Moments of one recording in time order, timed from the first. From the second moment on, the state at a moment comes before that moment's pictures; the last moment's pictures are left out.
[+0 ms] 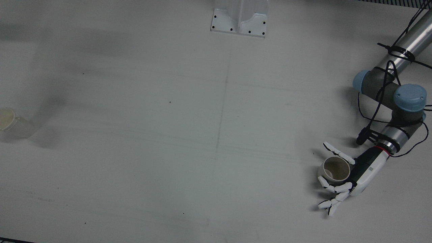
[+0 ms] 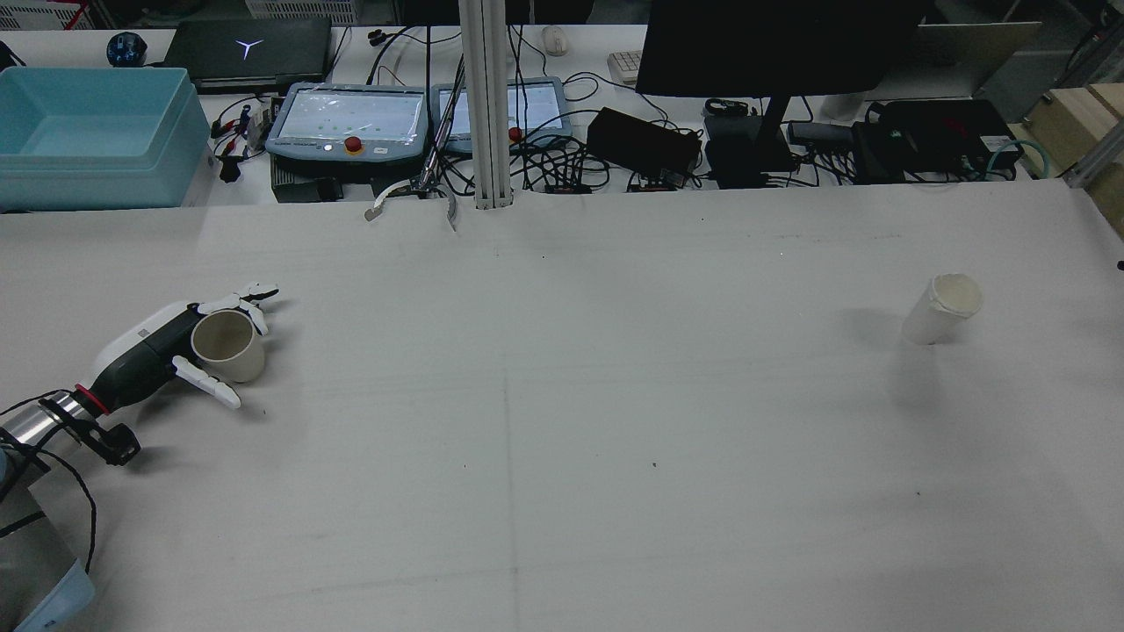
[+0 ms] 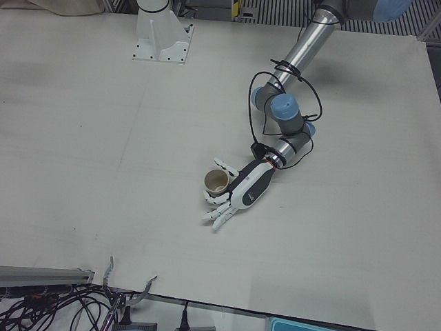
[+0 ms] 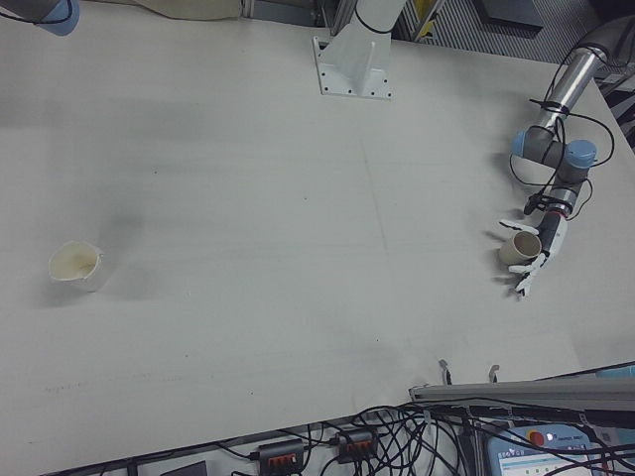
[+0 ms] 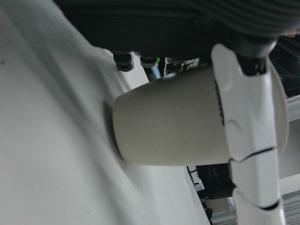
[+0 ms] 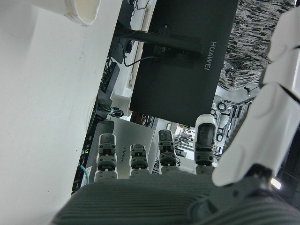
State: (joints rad) left arm -0.78 -1.85 -1.28 -0.35 1.34 0.56; right arm 1.41 -1.81 1.69 -3.16 -1.51 -0.22
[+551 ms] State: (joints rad) left arm -0.78 -1.85 -1.29 -0.32 1.30 0.49; right arm 1.42 -1.80 1.67 -3.13 -1.51 -0.21
